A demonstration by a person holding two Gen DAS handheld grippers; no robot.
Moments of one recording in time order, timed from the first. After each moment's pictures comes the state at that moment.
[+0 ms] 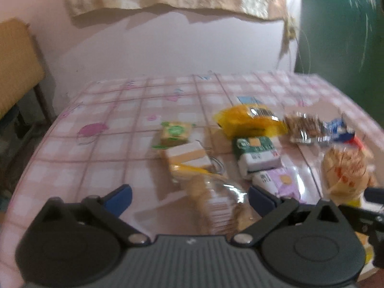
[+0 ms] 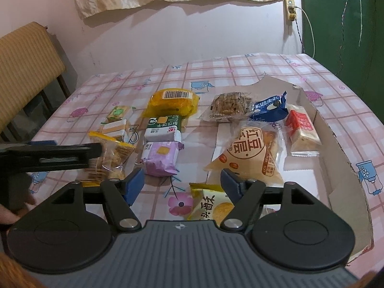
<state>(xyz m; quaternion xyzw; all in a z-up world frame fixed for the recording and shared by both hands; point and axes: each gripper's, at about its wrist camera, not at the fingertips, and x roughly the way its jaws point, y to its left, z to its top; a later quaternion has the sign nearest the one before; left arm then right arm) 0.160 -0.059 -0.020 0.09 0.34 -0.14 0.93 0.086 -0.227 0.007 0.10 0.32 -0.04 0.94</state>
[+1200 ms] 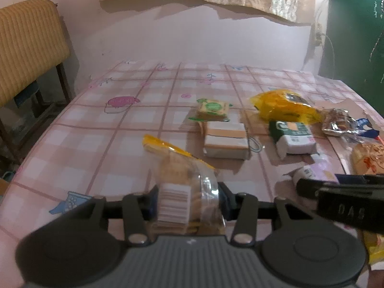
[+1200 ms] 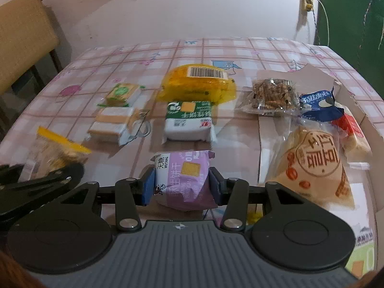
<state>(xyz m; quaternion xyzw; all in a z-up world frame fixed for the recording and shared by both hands) 0.152 -0.014 -0.046 0.04 0.35 -0.09 0.93 0.167 -0.183 -0.033 0.07 0.37 -0.04 0.93</state>
